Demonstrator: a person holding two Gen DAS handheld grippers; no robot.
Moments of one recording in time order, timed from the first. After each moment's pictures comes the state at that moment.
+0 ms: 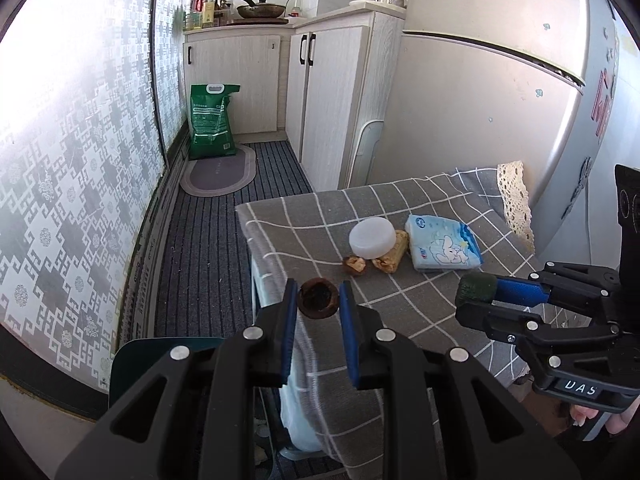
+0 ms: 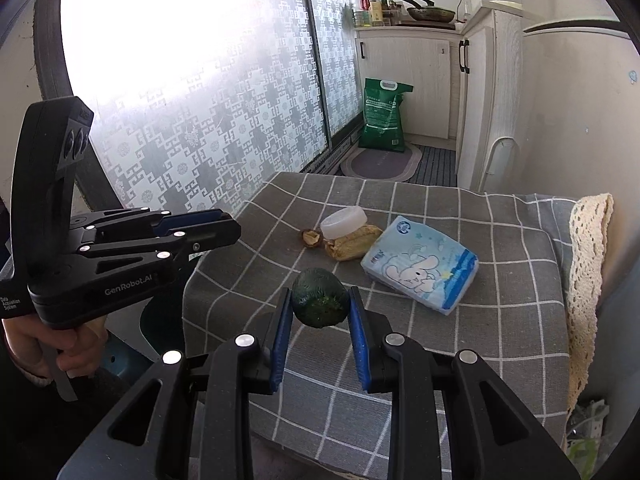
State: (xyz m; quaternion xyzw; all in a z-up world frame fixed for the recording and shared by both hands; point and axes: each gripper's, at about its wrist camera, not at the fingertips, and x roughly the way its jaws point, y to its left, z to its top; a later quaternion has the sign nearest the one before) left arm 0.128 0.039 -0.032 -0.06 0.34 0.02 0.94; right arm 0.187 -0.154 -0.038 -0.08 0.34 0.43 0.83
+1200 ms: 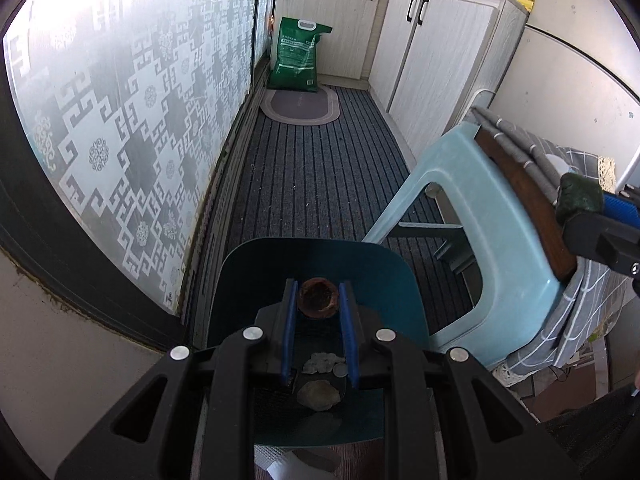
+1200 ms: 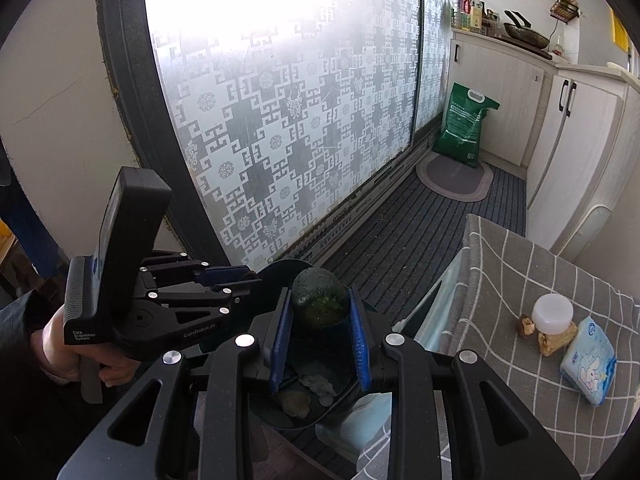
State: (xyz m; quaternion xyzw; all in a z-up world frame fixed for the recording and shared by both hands) left arm 0.051 0.193 -0.115 -0.13 0.43 0.11 0.89; right arm 0.111 0.015 -0.026 -0.17 0.33 0.50 0.78
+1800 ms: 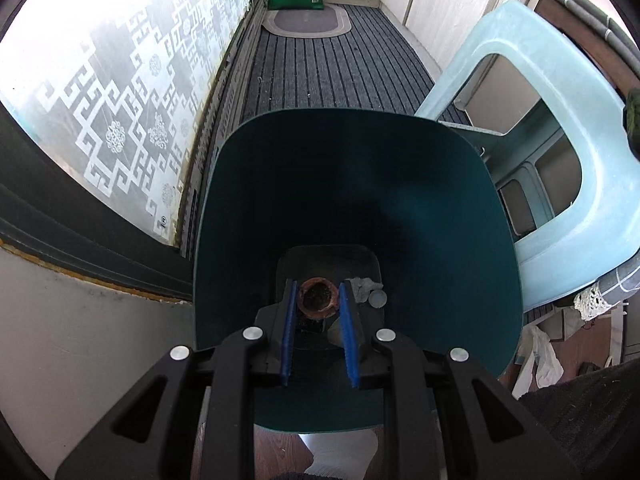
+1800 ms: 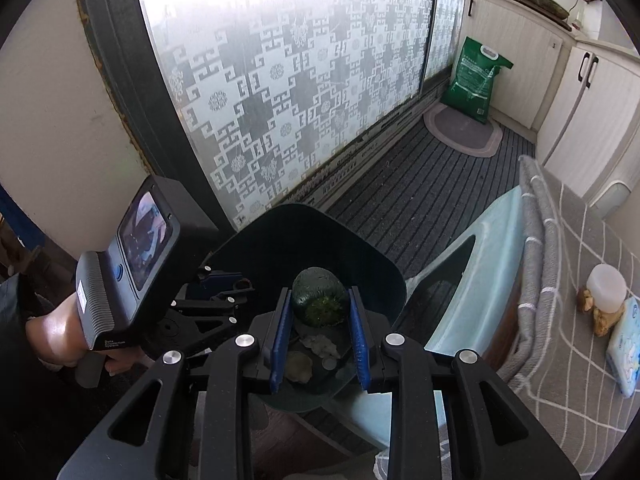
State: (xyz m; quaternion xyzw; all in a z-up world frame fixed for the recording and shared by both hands) left arm 0.051 0.201 -0.203 -0.11 0.55 0.10 0.82; right arm 0.111 0.053 -0.080 -0.23 0.41 0.48 0.74
